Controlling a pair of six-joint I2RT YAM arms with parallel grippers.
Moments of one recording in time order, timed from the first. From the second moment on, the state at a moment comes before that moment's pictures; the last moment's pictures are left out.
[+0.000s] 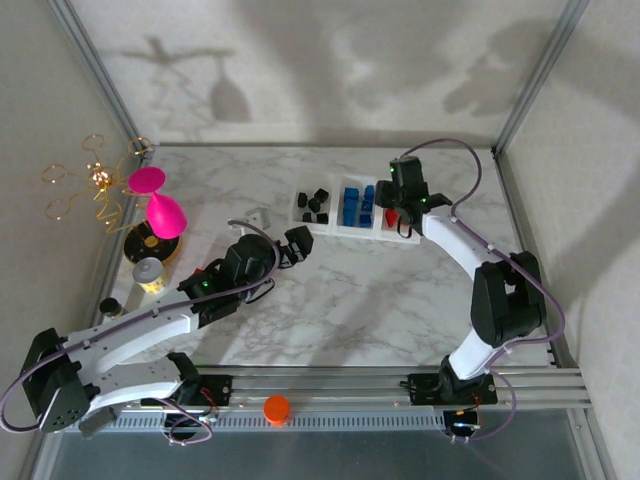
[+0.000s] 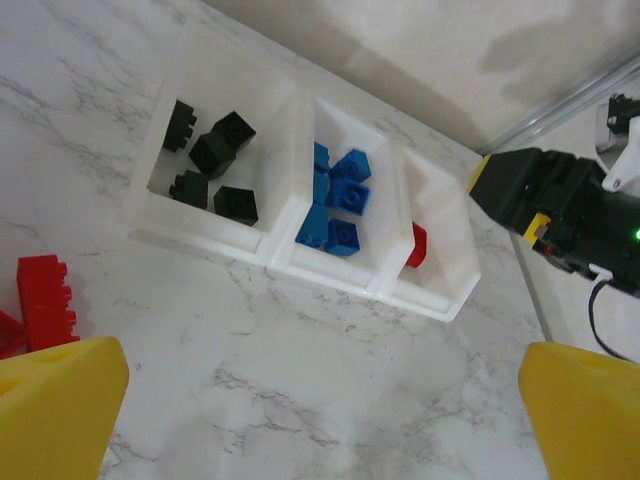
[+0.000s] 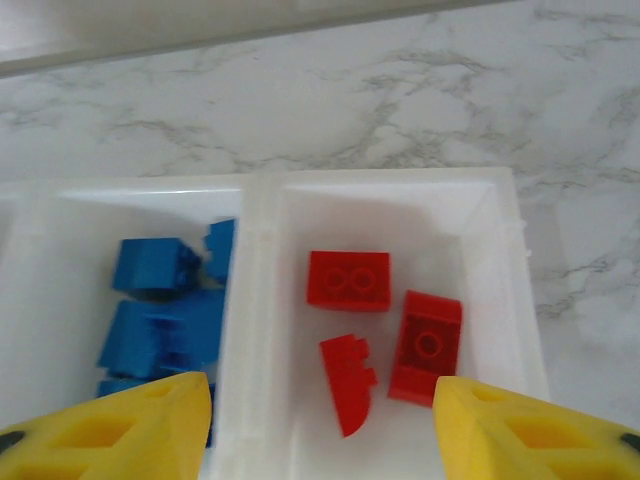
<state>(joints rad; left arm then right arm) -0.83 1.07 0.76 -0.09 -0.40 -0.87 0.40 1.64 1.22 -0.31 0.23 0.34</state>
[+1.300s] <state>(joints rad) -0.80 0.70 0.57 -0.35 -0.57 -0.98 0.89 2.14 1.51 -0.20 0.08 0.48</state>
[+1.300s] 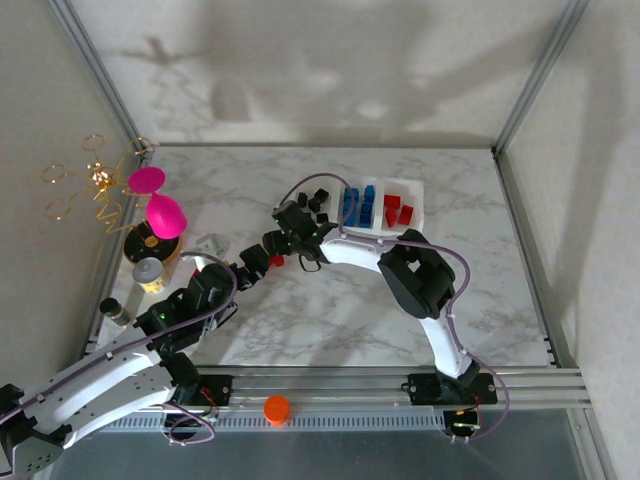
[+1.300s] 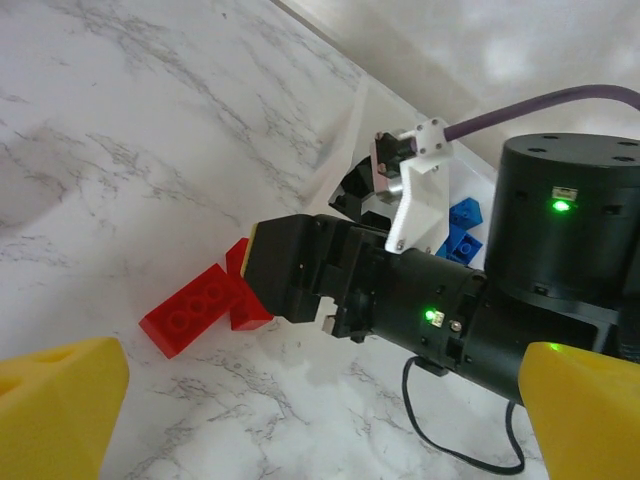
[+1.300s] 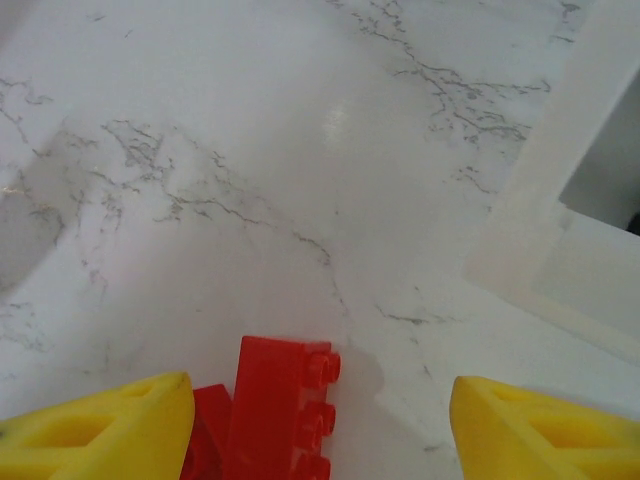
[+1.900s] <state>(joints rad) -0.79 0.74 0.57 -0.35 -0.58 -0.98 0.90 2.22 1.58 -0.23 0.08 0.46</state>
